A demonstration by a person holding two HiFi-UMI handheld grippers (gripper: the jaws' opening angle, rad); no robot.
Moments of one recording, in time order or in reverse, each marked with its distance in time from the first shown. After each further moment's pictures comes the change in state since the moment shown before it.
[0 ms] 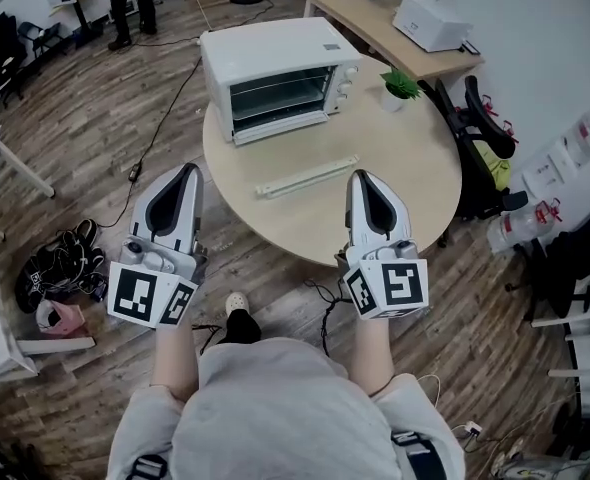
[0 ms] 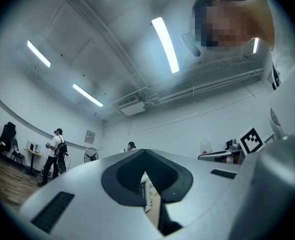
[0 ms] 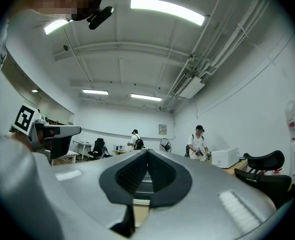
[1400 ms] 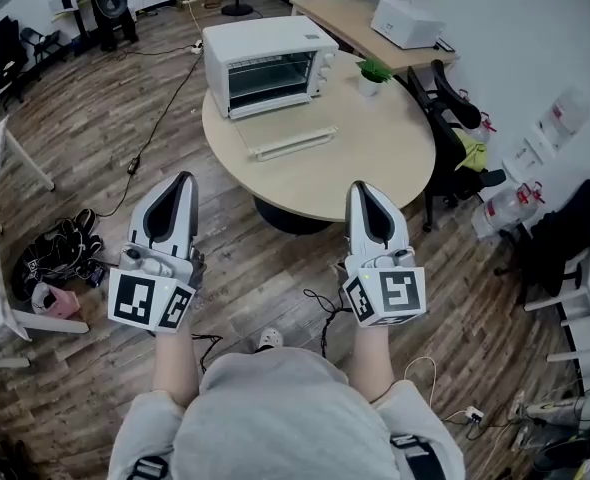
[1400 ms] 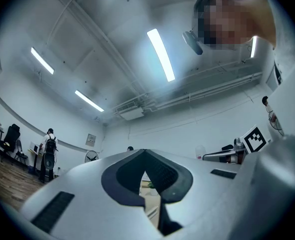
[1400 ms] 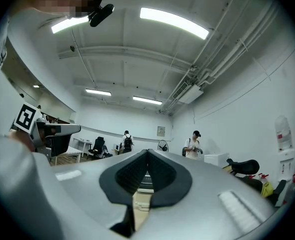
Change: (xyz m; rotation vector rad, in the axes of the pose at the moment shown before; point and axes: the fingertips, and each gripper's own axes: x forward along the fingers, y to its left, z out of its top) left arm -0.146 -0.095 0.059 -0.011 -0.039 0.010; right arm -0.179 0.055 0.053 -0.048 -0.006 -0.029
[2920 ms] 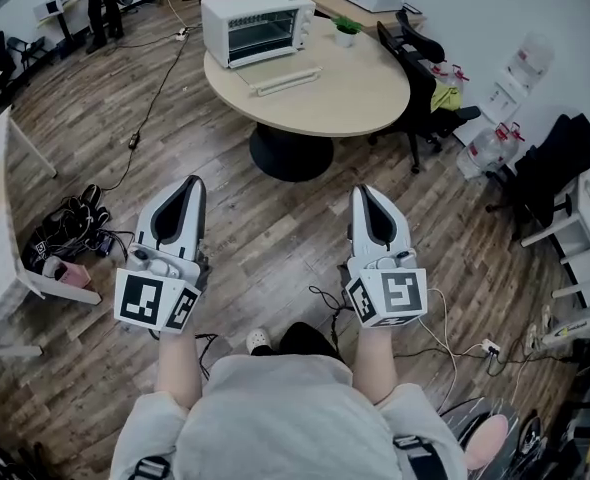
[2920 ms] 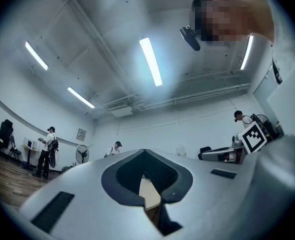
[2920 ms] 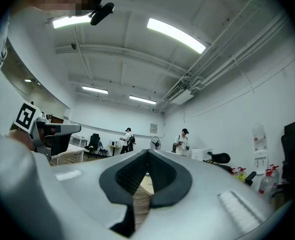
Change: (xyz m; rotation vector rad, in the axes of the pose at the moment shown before) left arm -0.247 -0.092 0.067 -0.024 0.058 -0.134; right arm -0.258 0.150 0.044 -0.010 0.047 -0.123
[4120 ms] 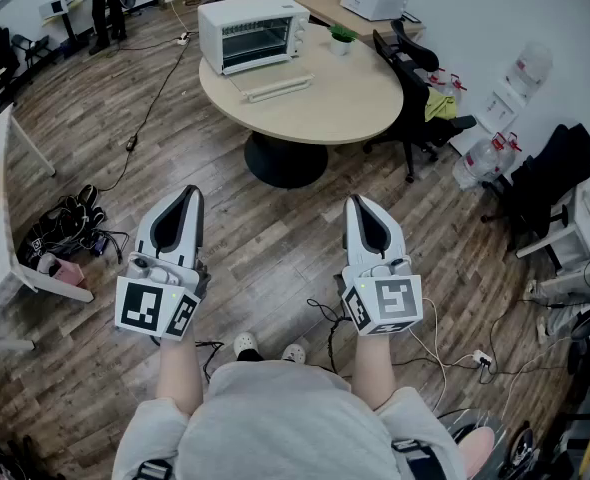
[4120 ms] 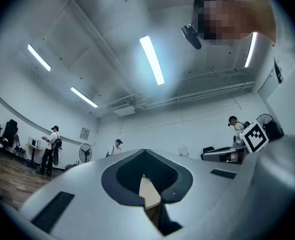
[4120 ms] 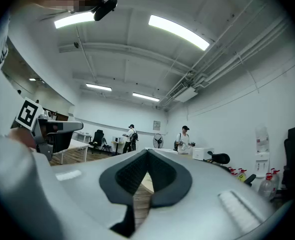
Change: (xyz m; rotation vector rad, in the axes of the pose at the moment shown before) left arm 0.006 -0.041 0.001 -0.012 0.015 0.045; right arm -0.022 -0.030 0.004 -0.022 0.043 0.043
